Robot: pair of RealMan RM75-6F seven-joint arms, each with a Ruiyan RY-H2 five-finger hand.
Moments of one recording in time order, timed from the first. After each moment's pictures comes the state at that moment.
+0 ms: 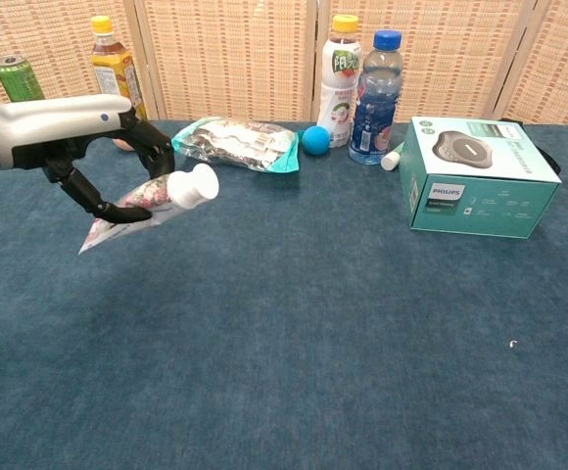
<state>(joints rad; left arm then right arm) -0.74 -1.31 -0.11 -1.55 1.55 0.95 -0.22 0.27 -0.95 0.14 -1.94 -1.81 1.38 -0.21</state>
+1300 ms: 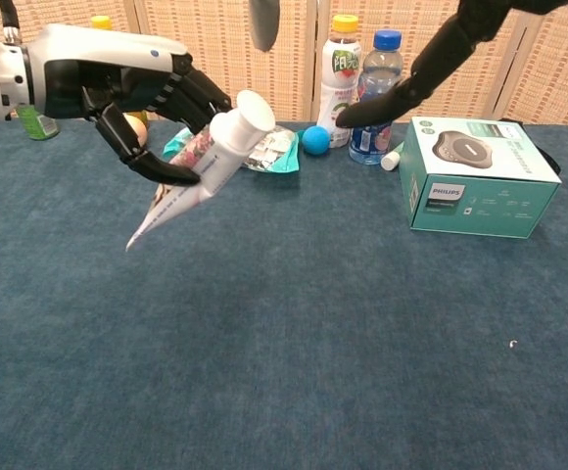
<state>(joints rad) -0.98 -1.15 -0.06 -1.61 1.69 0.82 -0.81 0.73 -1.18 0.23 -1.85 -1.91 1.10 -0.23</state>
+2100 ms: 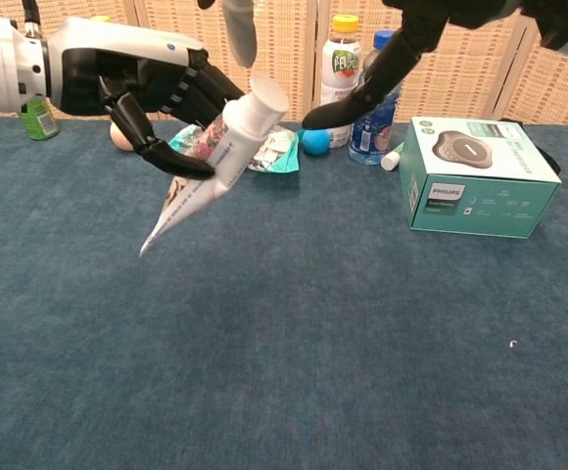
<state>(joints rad) -1.06 -1.15 -0.02 -1.59 1.70 0.82 -0.97 0.81 -1.24 0.21 -1.78 -1.86 1.09 -0.24</state>
